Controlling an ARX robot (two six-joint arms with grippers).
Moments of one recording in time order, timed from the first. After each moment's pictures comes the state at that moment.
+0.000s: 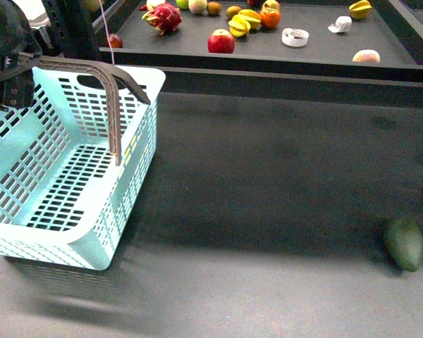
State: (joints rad) left arm -0.12 1.96 1.01 0.59 -0.45 -1.27; right arm 0.00 0.00 0.01 0.00 0.00 0.00
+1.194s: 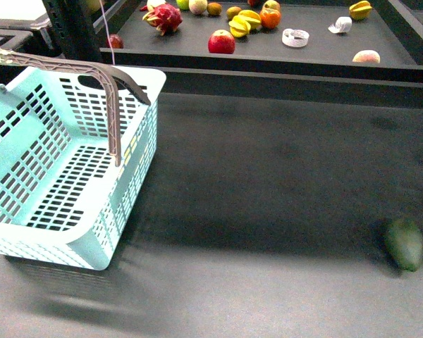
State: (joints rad) left arm 0.32 1.07 0.21 0.81 0.17 -0.48; right arm 0.00 0.00 0.01 0.00 0.00 0.00
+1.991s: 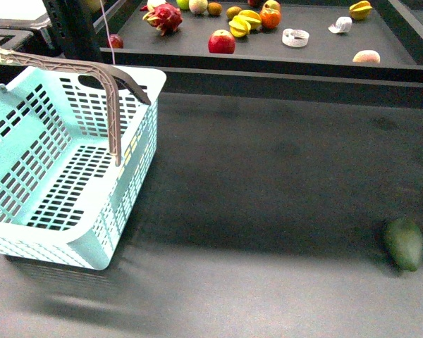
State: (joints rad) left arm 0.00 0.52 0.02 0.51 0.00 -0.01; right arm 0.00 0.00 0.01 0.00 0.00 0.00
